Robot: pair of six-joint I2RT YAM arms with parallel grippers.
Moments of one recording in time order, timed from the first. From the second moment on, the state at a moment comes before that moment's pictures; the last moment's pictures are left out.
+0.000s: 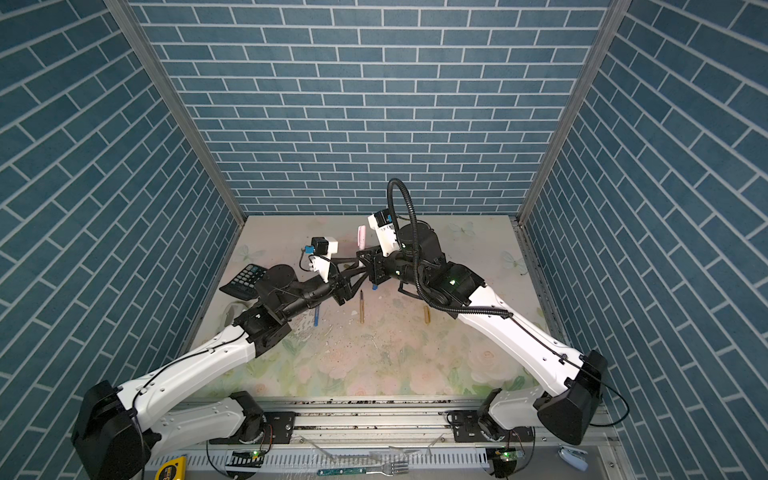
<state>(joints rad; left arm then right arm) -0.69 1.12 0.79 0.34 0.28 -0.33 0.86 1.34 1.38 -0.38 -0.16 0.34</state>
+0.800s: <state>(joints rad) -0.69 1.00 0.73 0.32 -0.03 -0.35 0.36 1.83 1.58 -0.86 0.15 0.17</state>
